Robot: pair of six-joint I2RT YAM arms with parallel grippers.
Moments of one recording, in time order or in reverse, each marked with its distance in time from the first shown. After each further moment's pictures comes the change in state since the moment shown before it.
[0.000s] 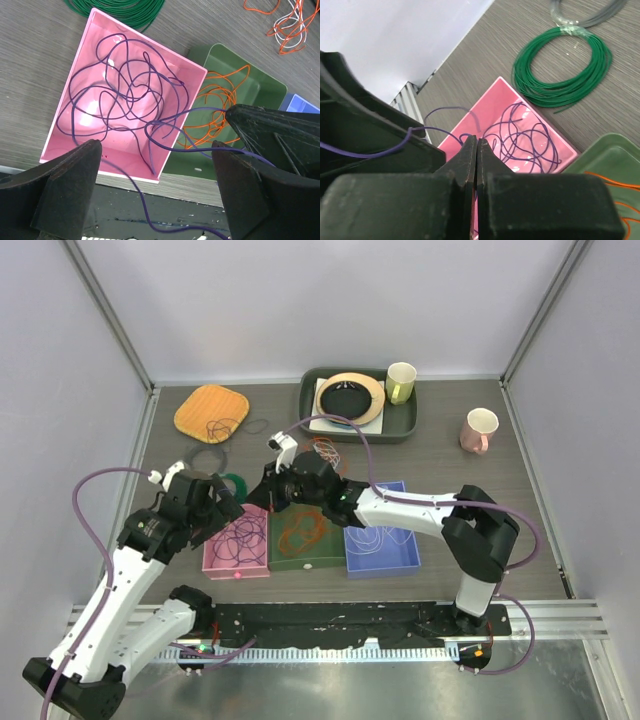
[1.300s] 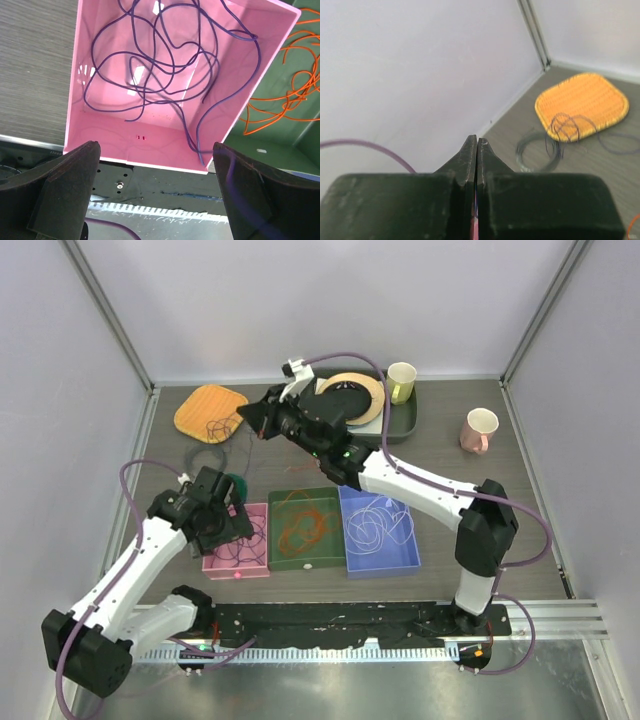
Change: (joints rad) left arm 0.000 0.201 -0.054 -0.078 0.085 0.150; right arm -0.086 0.016 0.341 -0.005 0.225 -0.097
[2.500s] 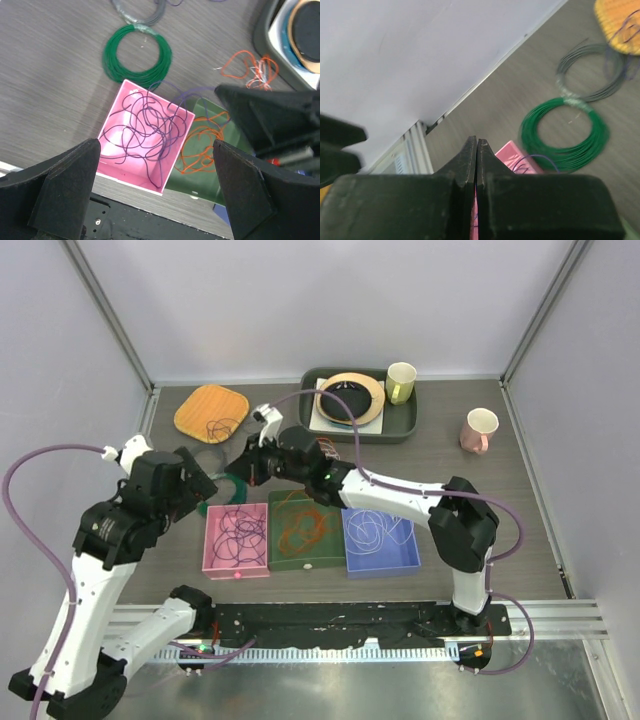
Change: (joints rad) left arm -0.002 -0.146 0.459 -0.120 -0.306 -0.046; right arm 0.046 0.107 -0.061 -0.020 -0.211 0.058
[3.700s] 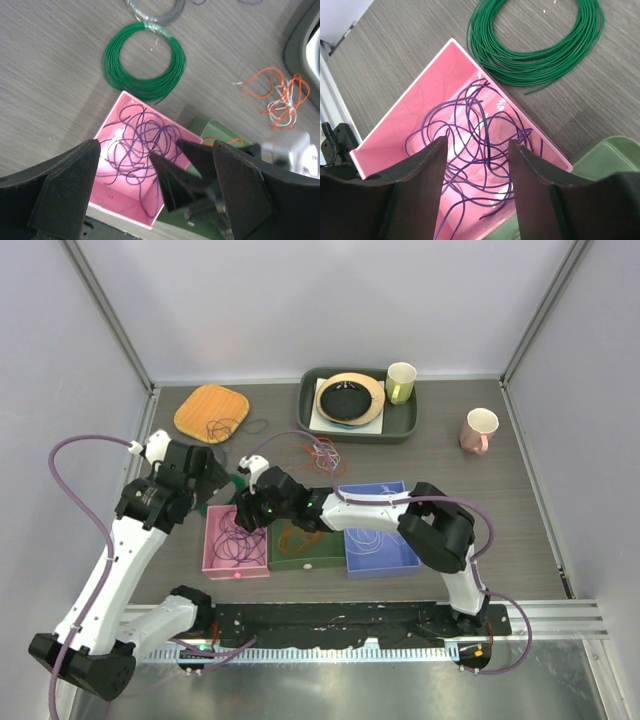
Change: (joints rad) left arm 0.044 0.122 -0.175 0.164 -0.046 -0.076; right arm 0.120 0.128 -0.081 -0.192 0.147 -0.146
